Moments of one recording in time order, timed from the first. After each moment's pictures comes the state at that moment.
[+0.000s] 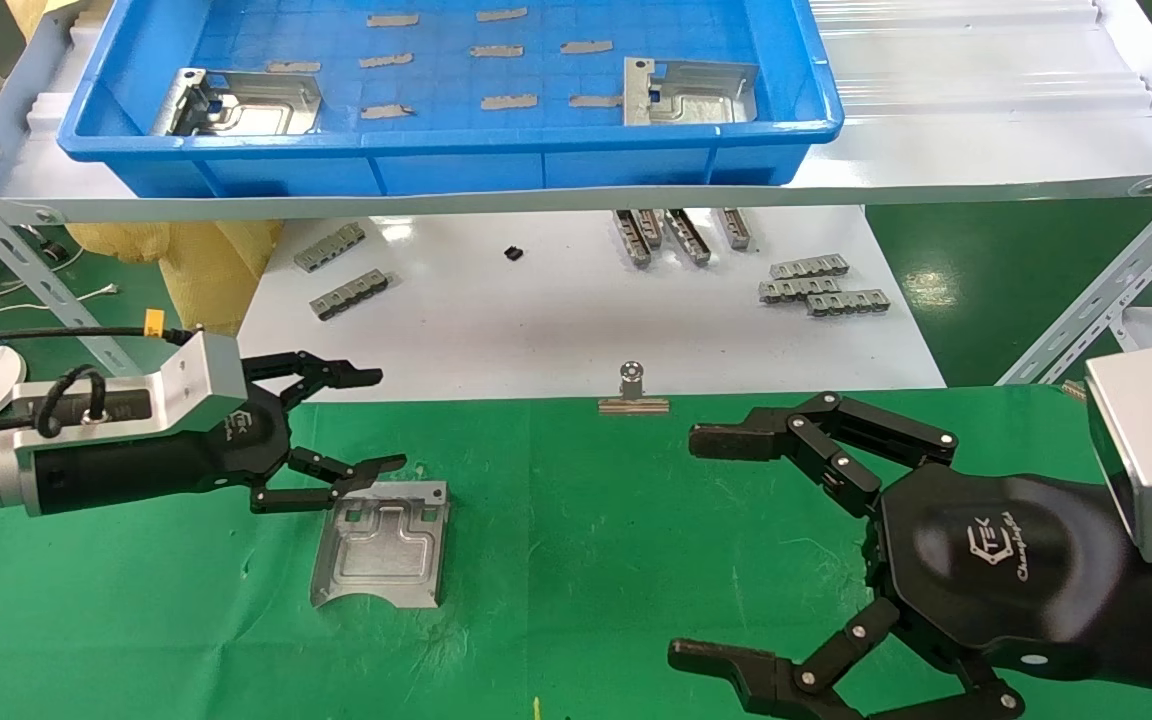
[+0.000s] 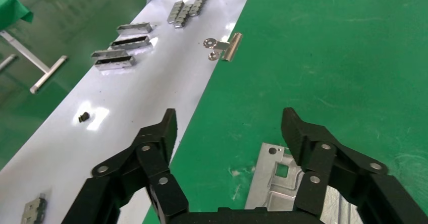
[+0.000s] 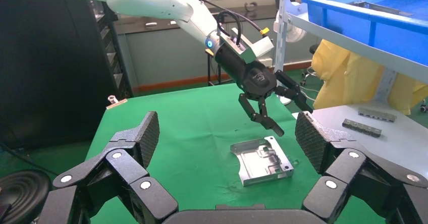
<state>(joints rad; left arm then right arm) -1.68 0.99 0.67 0.06 1.10 1.57 0.70 1.09 -0.59 -0.34 1.27 -0.69 -1.47 0.15</state>
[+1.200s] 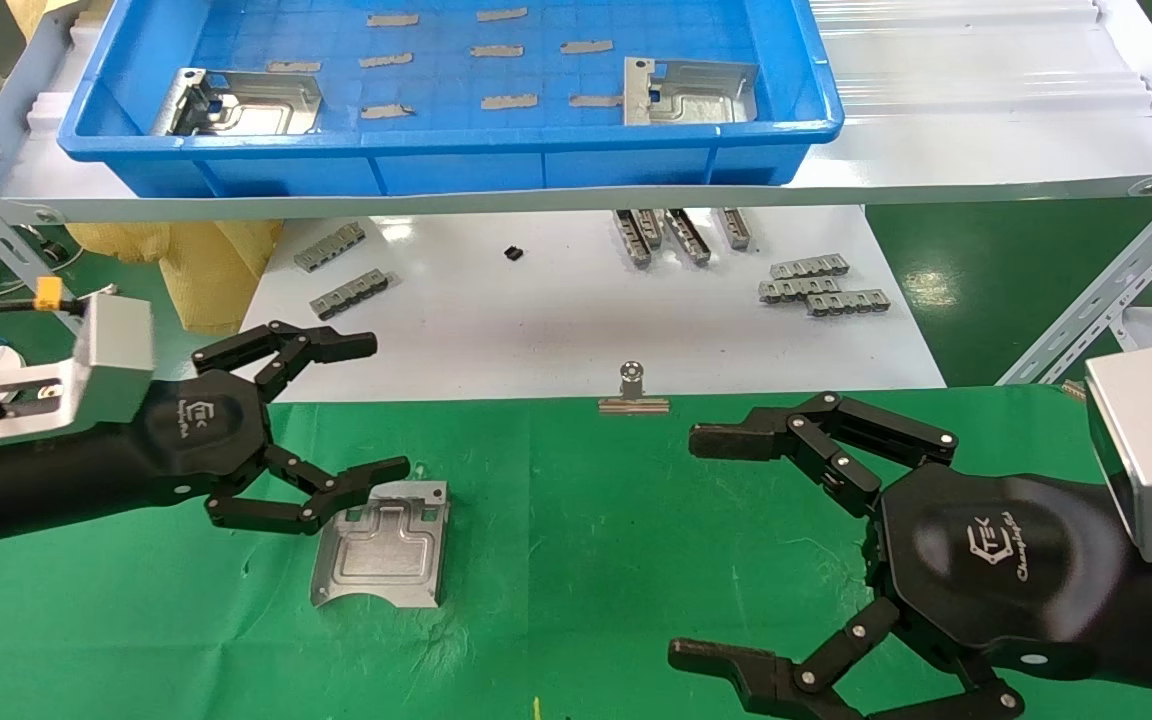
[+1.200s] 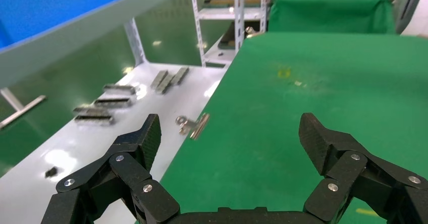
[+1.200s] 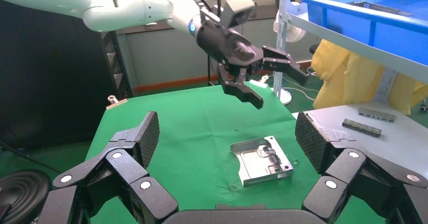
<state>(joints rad) -1.36 0.79 0.47 -0.65 0.91 1.53 0.23 1.09 -0.59 -0.34 1.27 -0.69 -1.47 0.15</state>
